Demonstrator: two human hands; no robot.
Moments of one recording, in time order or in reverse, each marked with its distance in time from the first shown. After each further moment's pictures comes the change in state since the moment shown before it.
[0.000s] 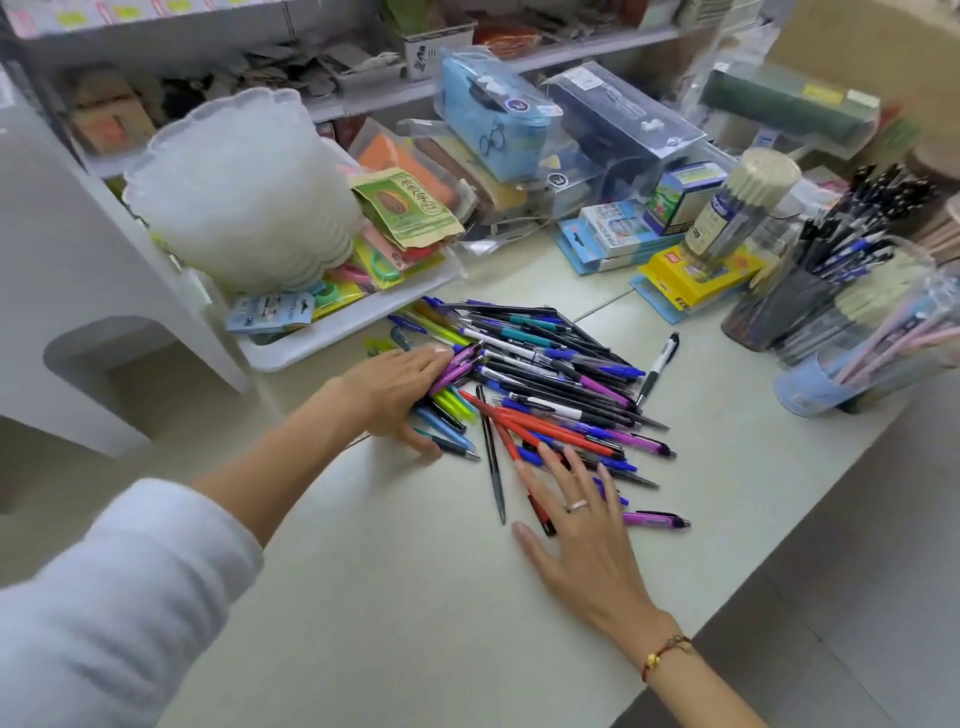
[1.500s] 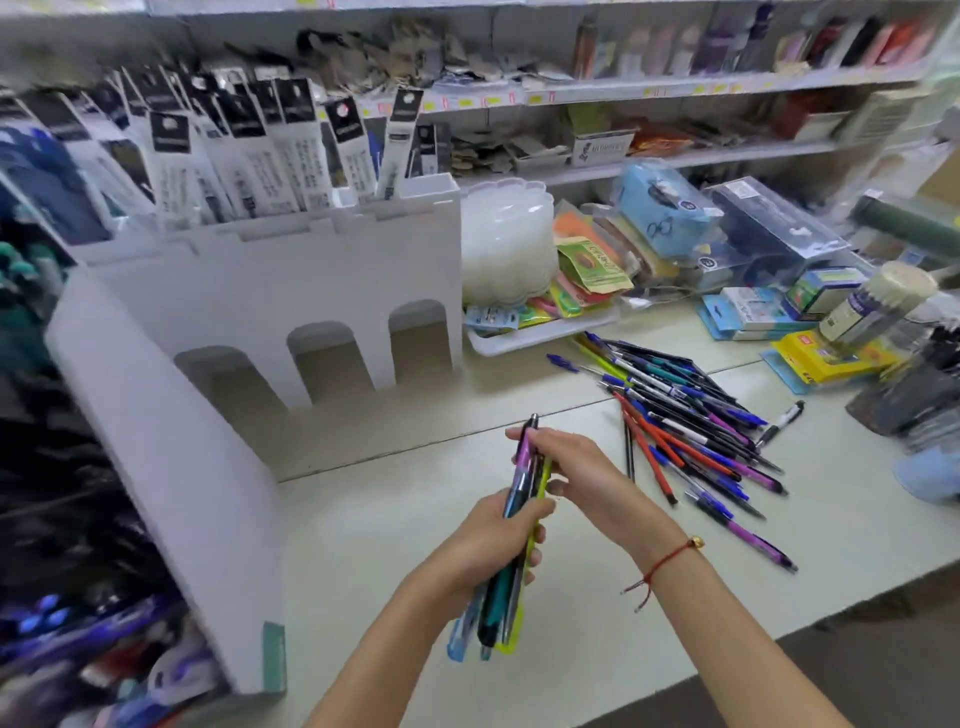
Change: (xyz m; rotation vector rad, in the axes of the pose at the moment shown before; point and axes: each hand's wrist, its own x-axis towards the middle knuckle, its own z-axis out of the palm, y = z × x) left_hand -0.239 0.143 -0.005 -1.864 0.277 -0.600; right_hand 0.035 -0.198 -0.095 1.114 -0.516 0.303
